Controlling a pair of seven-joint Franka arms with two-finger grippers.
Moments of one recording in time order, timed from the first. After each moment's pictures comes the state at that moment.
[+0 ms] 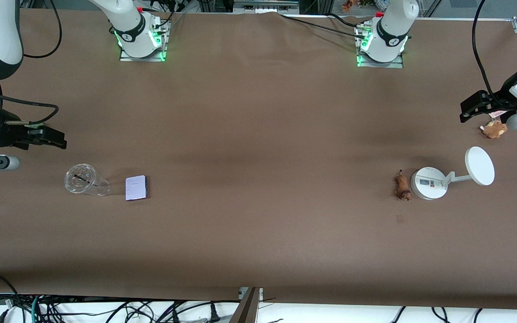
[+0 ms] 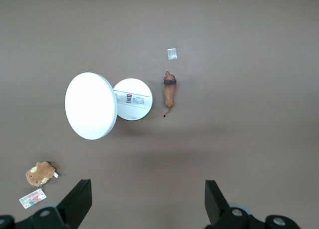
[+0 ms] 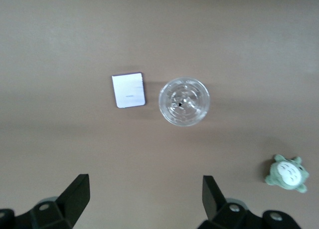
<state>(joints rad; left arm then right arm) 0.02 0.00 -0.02 -1.66 0.04 1.64 0.01 0.18 0.27 -0.19 -1.38 0.01 1.56 -0.04</state>
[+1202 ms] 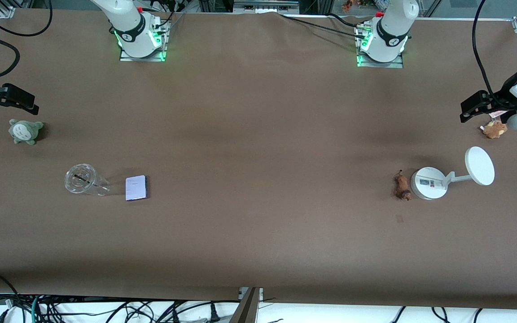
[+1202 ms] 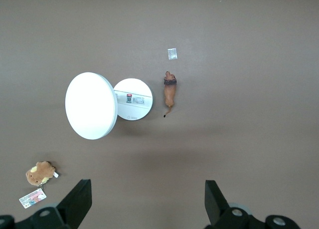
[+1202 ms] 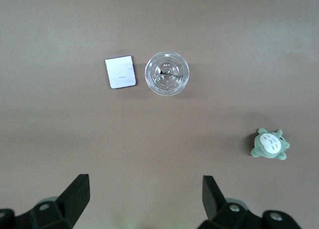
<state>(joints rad) 0.02 0.00 -0.02 -1.66 0.04 1.64 0.01 0.05 0.09 -0.08 -1.47 -0.02 1.49 -0.03</state>
